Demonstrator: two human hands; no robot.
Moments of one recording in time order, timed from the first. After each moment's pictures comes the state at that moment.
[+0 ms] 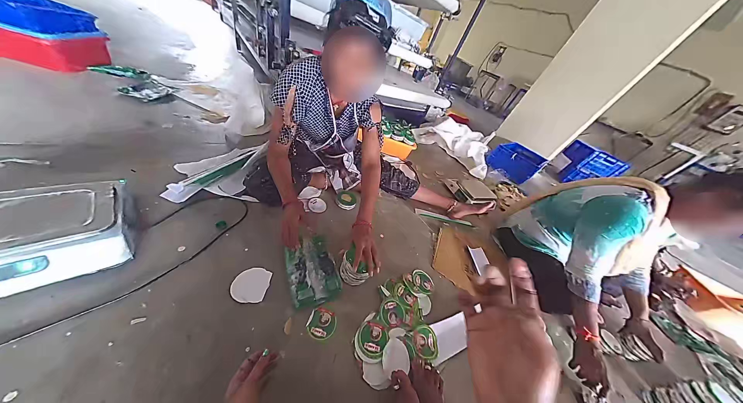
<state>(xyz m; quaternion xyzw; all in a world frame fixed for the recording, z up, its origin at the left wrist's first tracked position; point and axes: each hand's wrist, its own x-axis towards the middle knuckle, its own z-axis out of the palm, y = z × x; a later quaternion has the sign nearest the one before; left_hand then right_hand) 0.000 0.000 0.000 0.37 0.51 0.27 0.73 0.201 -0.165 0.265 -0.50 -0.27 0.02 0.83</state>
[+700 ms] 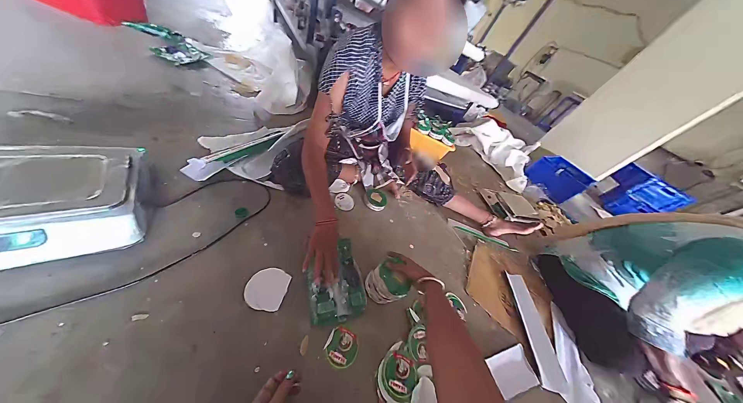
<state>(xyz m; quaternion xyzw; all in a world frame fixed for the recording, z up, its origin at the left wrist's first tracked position) 0.015 0.017 -0.018 0.33 0.49 0.22 0.77 0.405 0.040 0.048 -0.80 -0.29 0.43 0.29</state>
